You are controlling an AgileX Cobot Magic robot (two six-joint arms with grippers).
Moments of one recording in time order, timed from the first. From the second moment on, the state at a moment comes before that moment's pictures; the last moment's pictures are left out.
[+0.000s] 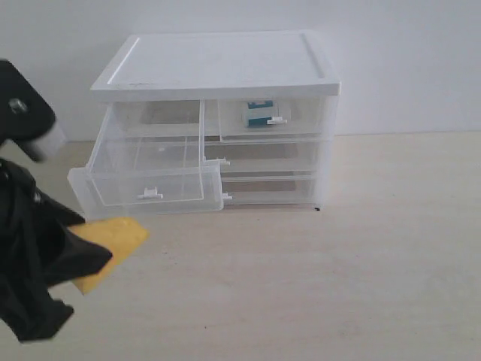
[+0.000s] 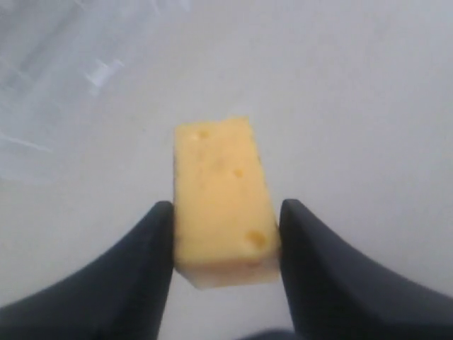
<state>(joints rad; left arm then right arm) -0.84 1.03 -0.83 0.22 0.78 -0.07 0.11 0.01 0.00 -0.01 0.33 -0.02</state>
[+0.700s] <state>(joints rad) -0.62 1.41 -1.14 0.46 0.61 -0.30 0.11 0.01 0.00 -0.01 0.33 -0.02</state>
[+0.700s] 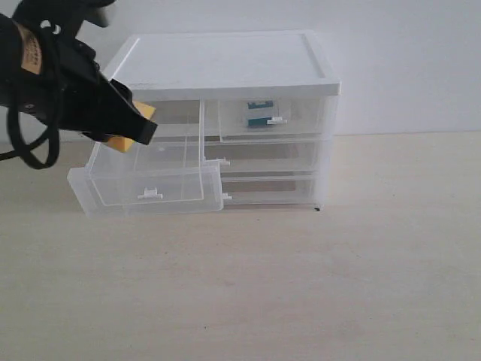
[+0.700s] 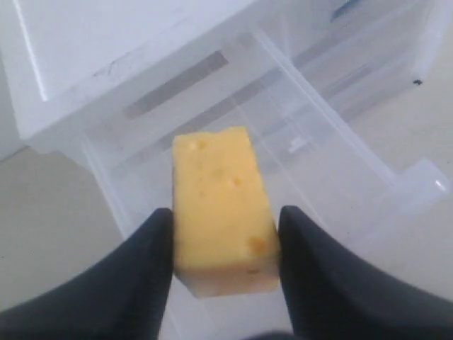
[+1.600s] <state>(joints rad) -0.53 1.71 -1.23 0.47 0.45 -0.40 0.11 0.01 0.00 -0.01 0.33 -0.02</state>
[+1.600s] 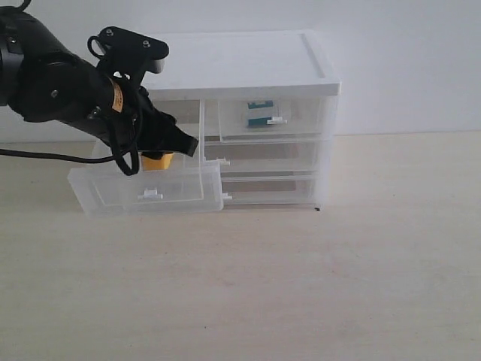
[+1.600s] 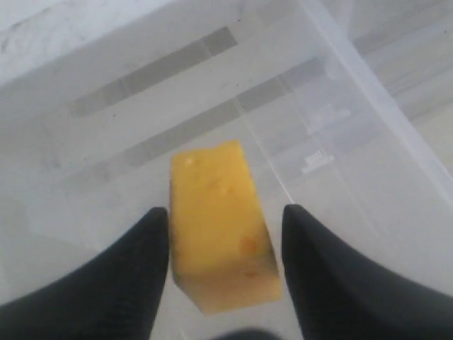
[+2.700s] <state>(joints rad) -0.55 1.35 -1.20 0.07 1.01 0.08 0.11 0.01 0.00 -0.01 0.33 -0.02</state>
